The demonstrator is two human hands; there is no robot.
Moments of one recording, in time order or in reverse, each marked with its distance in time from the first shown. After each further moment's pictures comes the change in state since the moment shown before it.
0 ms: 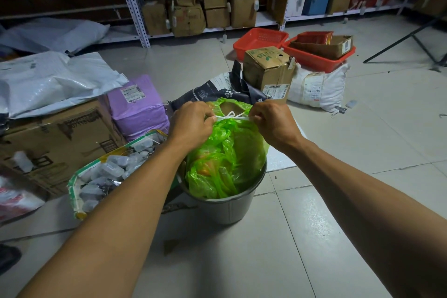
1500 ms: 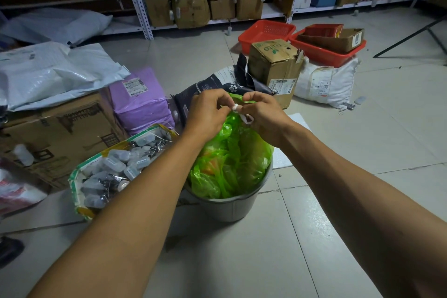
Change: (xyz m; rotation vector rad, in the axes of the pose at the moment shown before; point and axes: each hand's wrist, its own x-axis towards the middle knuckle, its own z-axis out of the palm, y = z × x) left_hand 0.017 0.014 0.019 -0.314 0.032 -0.095; right_hand 0.019 -0.038 0.012 1.189 -0.164 0.640
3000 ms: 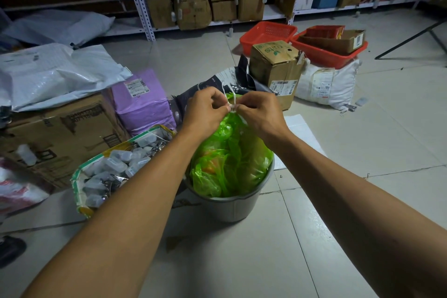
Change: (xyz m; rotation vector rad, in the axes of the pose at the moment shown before) left_hand -0.001 0.000 -0.009 -0.092 0.031 -0.113; right_hand 0.017 0.020 -0.004 -0.550 0.167 -0.405
